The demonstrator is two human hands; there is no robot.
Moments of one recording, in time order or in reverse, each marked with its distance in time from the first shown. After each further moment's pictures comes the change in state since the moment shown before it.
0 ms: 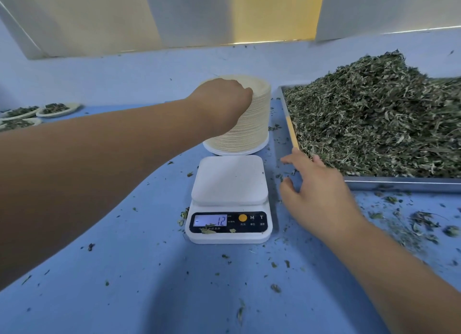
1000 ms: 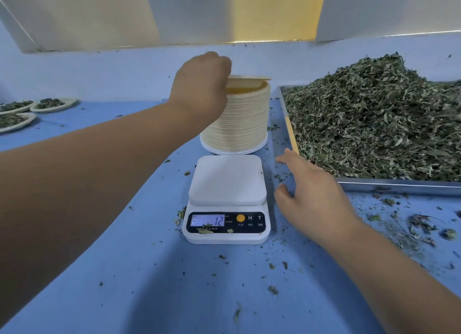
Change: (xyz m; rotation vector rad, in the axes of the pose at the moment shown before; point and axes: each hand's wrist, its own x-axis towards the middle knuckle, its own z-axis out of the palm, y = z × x) left_hand -0.011 -0.011 -0.008 -0.346 0.296 -0.401; right_hand -0.004 -0.005 -0.004 -0.080 -0.047 -0.045
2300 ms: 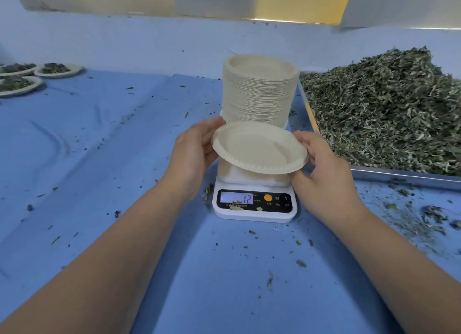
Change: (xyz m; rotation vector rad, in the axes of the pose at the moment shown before) left_hand -0.157 -0.028 0.027 -1.632 -0.122 -0.789; right_hand 0.006 -0.016 0.022 0.335 0.117 0.009
